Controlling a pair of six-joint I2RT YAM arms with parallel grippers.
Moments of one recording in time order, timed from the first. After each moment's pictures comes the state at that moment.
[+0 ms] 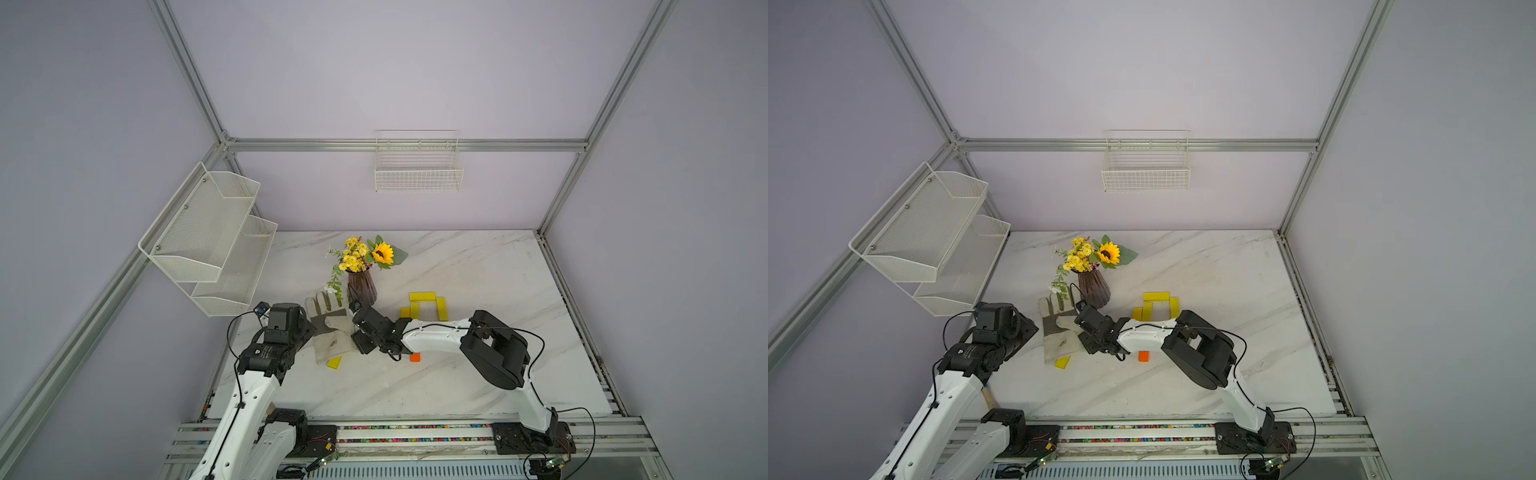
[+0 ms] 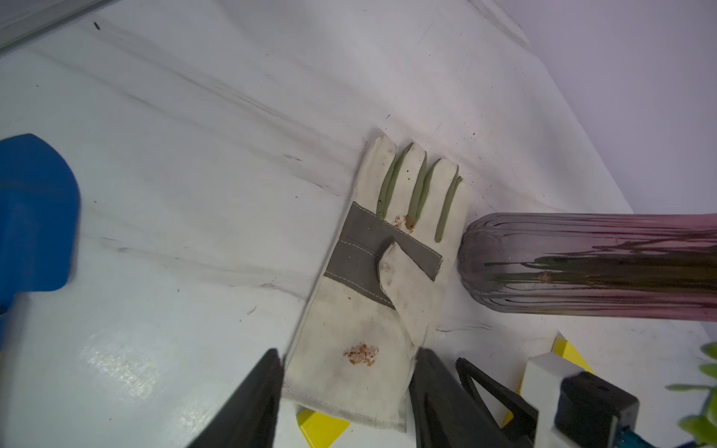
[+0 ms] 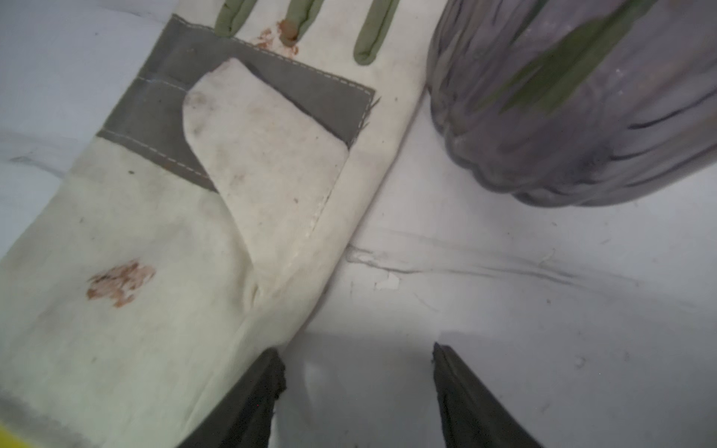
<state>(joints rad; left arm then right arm) -0.08 0.80 0.69 -0.73 -0.19 -0.87 1.03 2.17 1.45 -0.14 0.19 0.30</state>
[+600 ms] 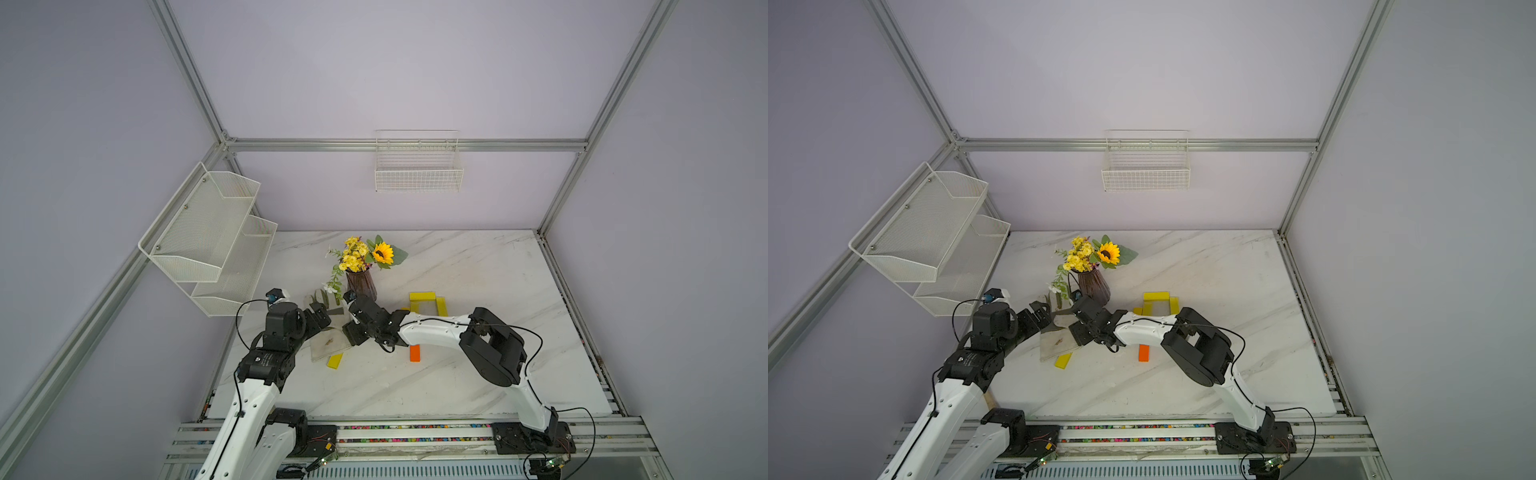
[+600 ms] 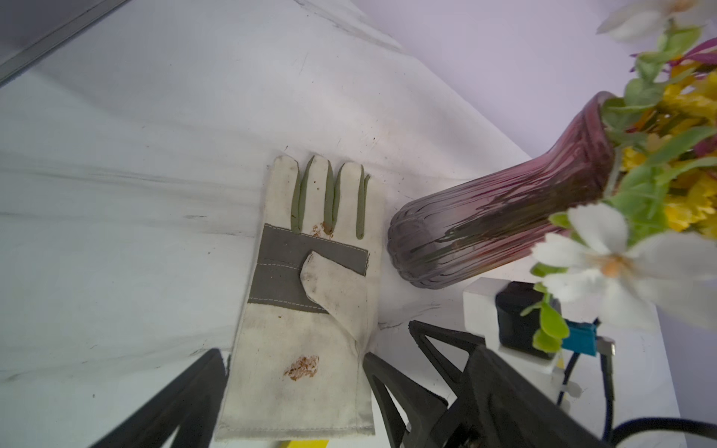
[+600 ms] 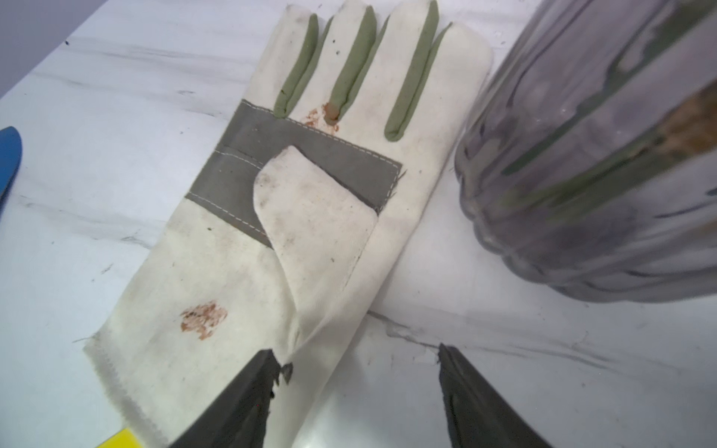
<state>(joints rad) -0.10 0.72 0.64 -0.53 -0.08 -0.63 1.02 2.17 1.53 -0.12 0.08 0.32</state>
